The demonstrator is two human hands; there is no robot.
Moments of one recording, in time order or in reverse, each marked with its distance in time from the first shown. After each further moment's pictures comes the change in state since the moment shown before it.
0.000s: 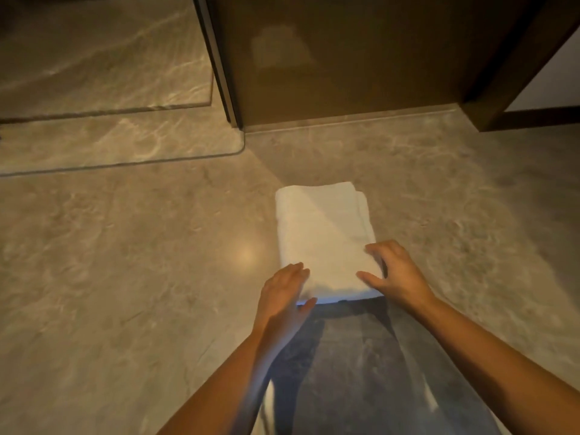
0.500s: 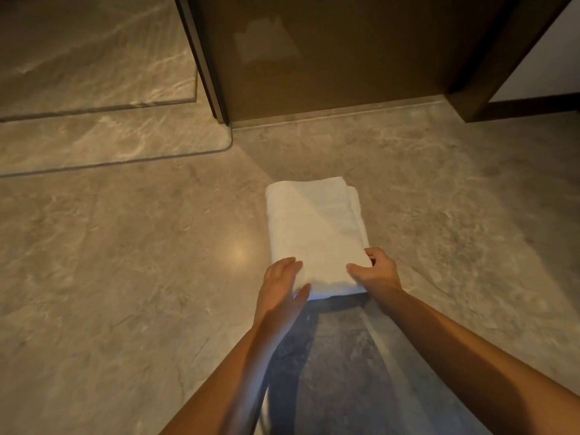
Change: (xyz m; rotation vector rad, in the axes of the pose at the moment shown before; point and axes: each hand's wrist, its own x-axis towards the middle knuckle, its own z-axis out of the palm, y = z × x) left_hand 0.011 0.000 0.012 -0.134 -0.057 -0.134; right_hand 0.004 -0.016 0.033 0.503 0.133 0.617
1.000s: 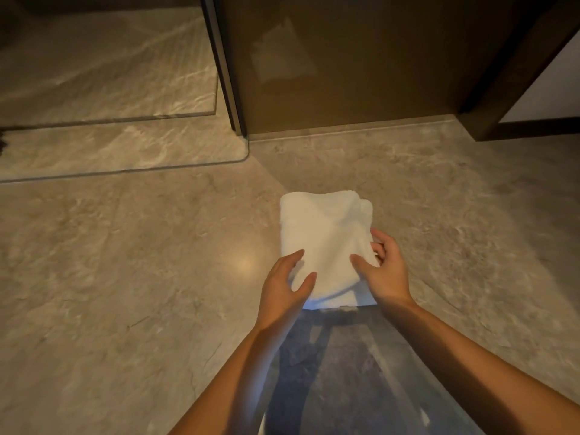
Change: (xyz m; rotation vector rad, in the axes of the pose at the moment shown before) left_hand -0.002 0.020 -0.036 -0.474 0.134 -0.133; right_hand -0.042 -0.045 -0.001 0.391 0.034 -0.270
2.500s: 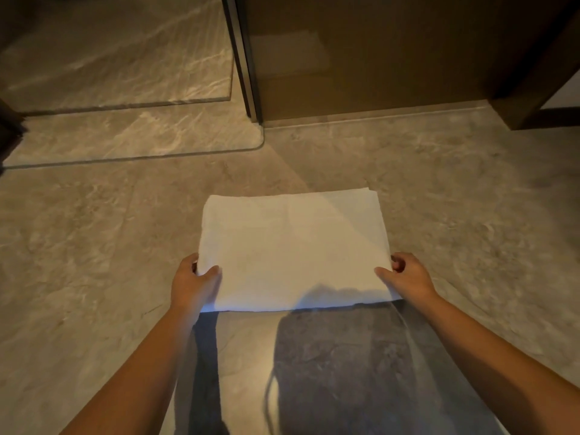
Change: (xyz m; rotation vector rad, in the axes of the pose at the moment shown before) left_hand 0.036 -0.092 -0.131 0.055 0.356 -0.477; right_hand 0.046 0.056 -0.014 -0.564 -0.148 0.150
